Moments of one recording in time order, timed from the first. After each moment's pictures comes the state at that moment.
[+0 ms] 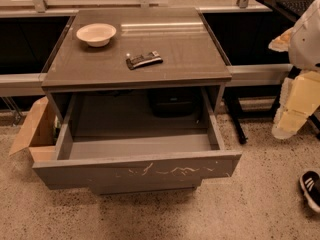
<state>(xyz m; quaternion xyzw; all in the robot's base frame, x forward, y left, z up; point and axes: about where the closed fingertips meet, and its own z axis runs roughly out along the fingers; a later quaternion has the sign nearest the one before) 0.438 -0.217 0.977 -0.60 0.78 -0.03 0.16</state>
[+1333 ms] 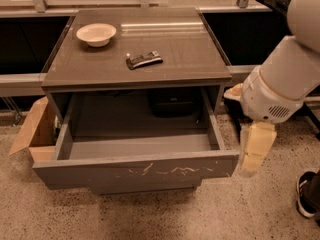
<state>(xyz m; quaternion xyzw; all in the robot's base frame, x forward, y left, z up) 0.428 -0.167 0.871 -0.67 0.73 0.05 0.13</state>
